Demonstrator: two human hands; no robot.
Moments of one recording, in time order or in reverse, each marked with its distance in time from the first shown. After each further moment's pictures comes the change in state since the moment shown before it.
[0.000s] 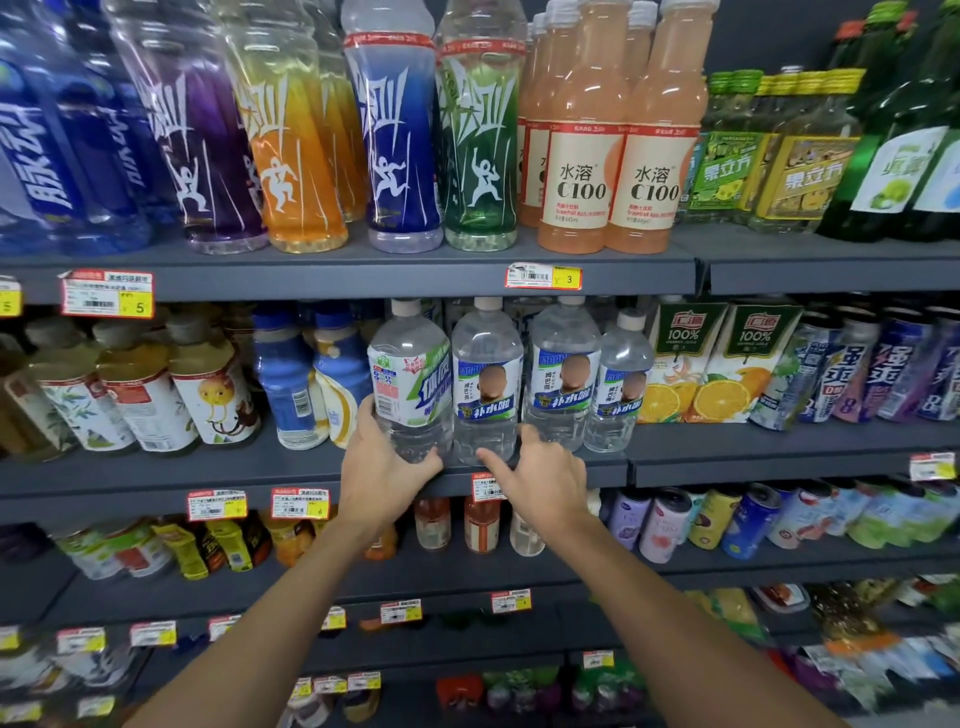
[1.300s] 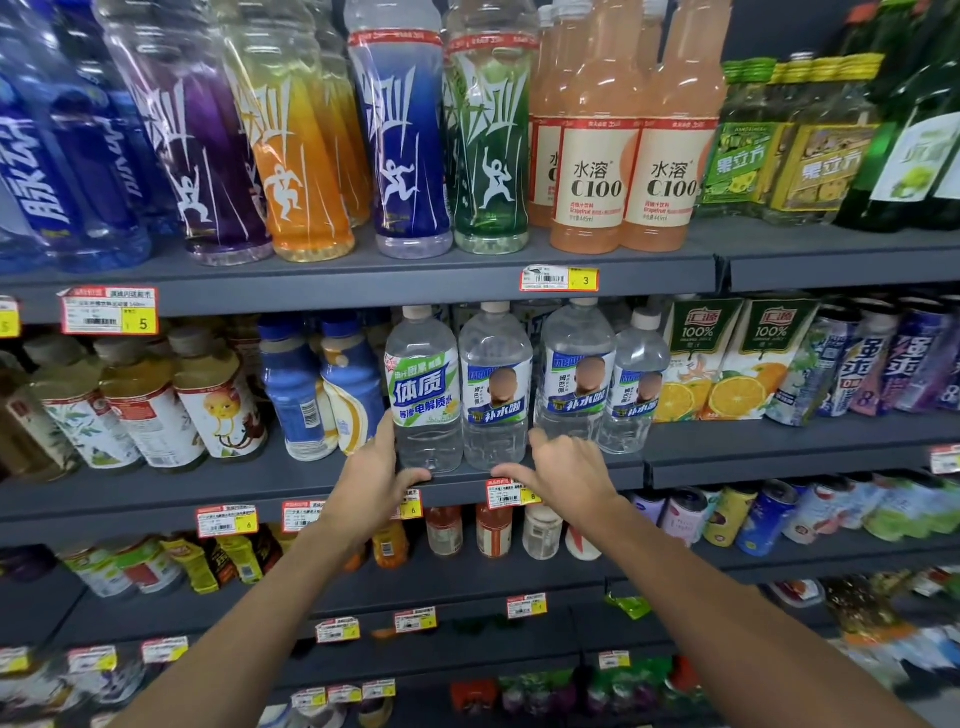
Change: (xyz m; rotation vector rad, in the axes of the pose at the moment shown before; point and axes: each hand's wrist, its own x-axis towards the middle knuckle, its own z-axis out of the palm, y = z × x) left_hand 0.021 -0.032 -0.019 0.168 -0.318 0.167; right_hand 0.024 0.015 -0.002 -0.286 -0.088 -0.285
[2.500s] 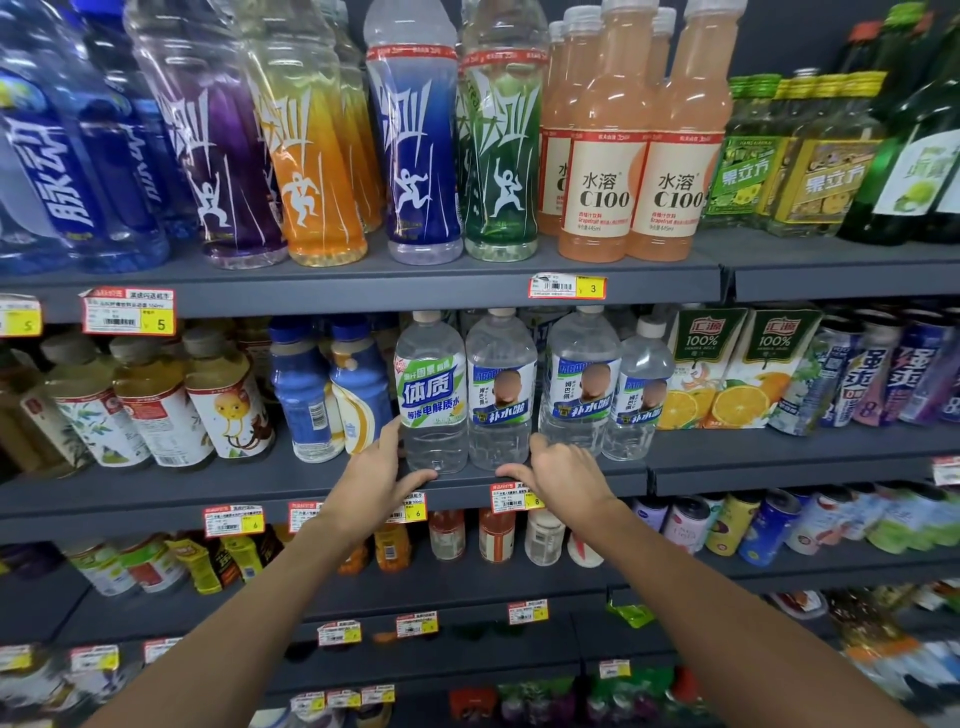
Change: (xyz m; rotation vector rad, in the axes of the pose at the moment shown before) left_hand 0.005 -0.021 0.001 0.079 0.005 0.085; right_hand 0.002 -0.004 0.004 0.059 -0.055 -0.020
